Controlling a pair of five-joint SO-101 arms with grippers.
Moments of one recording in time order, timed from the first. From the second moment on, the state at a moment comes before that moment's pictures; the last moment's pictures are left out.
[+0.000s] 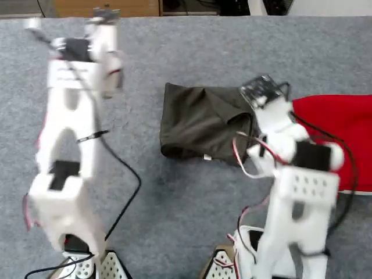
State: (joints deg) left arm -3.2 14.8 -34.4 100.3 -11.6; right arm 4.7 -38.1 26.9 89.2 27.3
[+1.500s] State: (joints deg) left arm -39.3 1.0 -18.3 100.3 -18.5; right arm -4.3 43.9 -61.3 100.3 27.5
